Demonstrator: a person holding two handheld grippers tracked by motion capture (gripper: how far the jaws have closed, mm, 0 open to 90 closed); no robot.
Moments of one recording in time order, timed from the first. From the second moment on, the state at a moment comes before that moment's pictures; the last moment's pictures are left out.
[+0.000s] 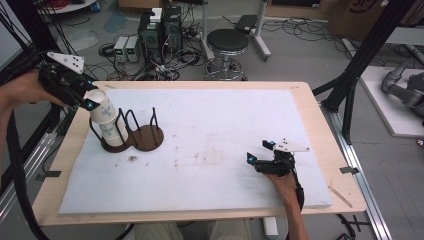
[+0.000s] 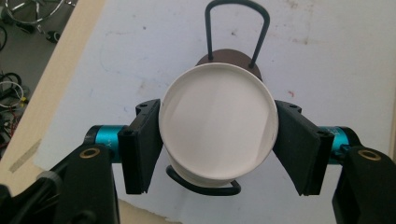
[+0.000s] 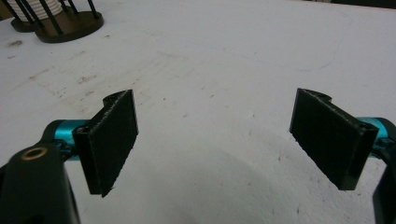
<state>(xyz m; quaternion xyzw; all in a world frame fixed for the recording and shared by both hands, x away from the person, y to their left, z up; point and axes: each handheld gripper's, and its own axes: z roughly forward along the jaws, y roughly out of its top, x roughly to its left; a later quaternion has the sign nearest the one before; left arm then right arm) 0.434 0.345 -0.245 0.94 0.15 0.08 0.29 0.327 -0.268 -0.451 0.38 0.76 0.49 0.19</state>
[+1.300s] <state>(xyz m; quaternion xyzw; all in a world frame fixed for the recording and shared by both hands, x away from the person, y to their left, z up) 0.342 0.267 -0.282 0.85 0.10 0.08 0.52 0.327 -0.270 -0.451 0.38 0.76 0.50 0.19</state>
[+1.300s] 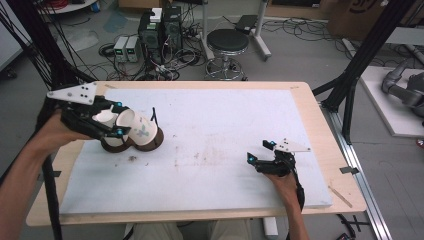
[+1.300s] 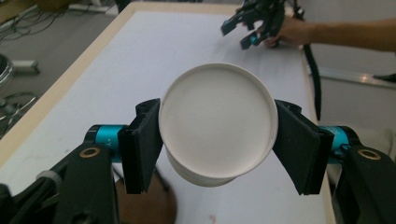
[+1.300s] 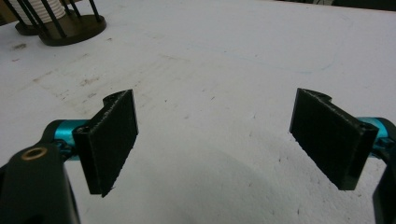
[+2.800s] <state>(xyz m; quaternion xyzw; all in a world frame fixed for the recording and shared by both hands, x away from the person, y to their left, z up) 0.314 0.212 -0.407 0.76 0.14 0.08 0.63 0.327 -0.269 -0.451 0.38 0.76 0.50 0.19</state>
